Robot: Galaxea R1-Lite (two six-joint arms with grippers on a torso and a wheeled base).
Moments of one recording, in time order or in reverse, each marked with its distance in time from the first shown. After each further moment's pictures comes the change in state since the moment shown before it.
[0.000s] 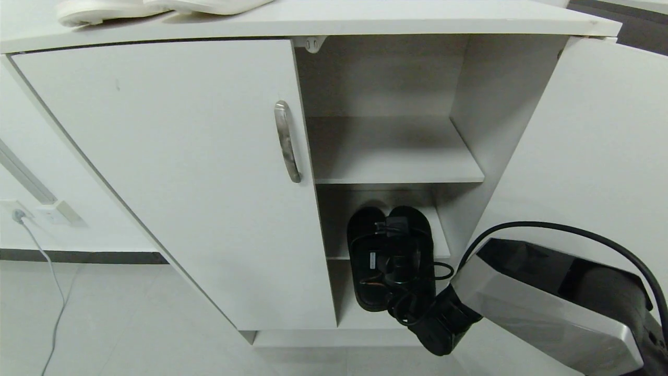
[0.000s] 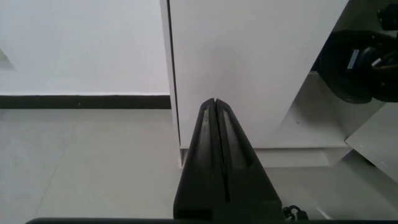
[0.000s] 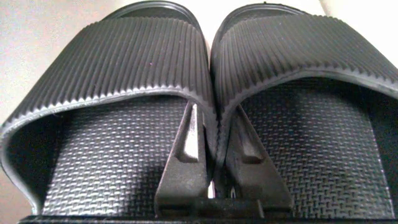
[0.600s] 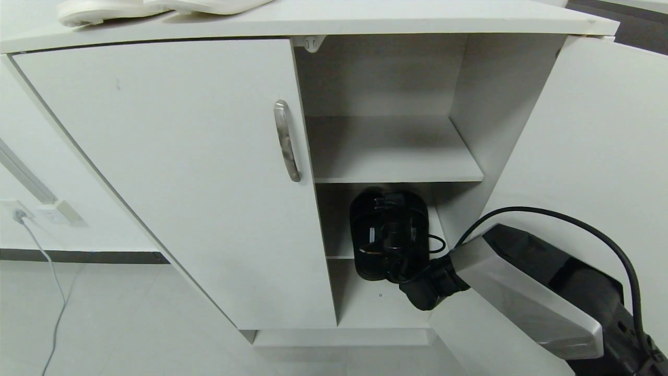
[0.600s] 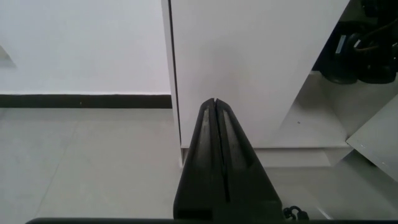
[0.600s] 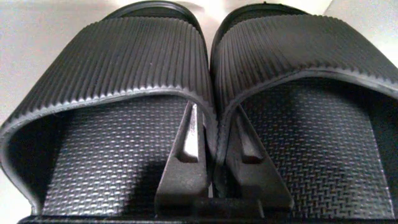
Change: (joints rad) left arm 0.000 0.000 0.000 0.000 0.011 -0.001; right arm -0.080 0.089 -0.350 0.257 0.051 0.001
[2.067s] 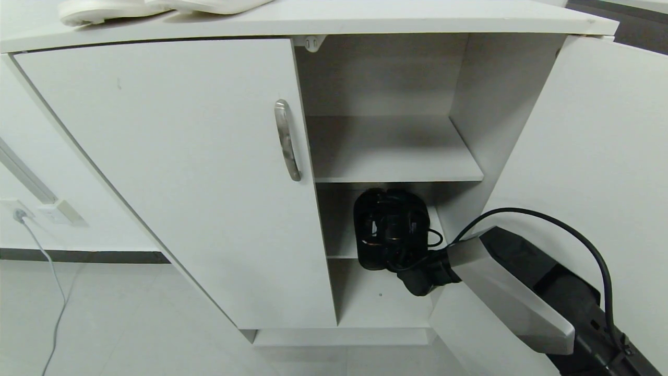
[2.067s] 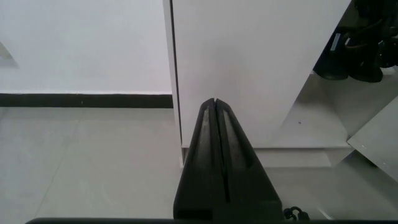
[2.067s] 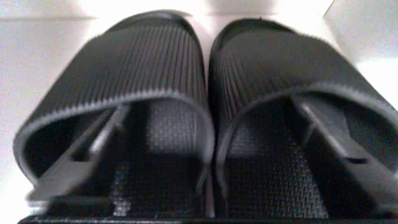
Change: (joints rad) left arm 0.000 0.000 0.000 0.000 0.002 -0.001; right arm -0.042 0.096 -0.196 0.117 0.007 0.020
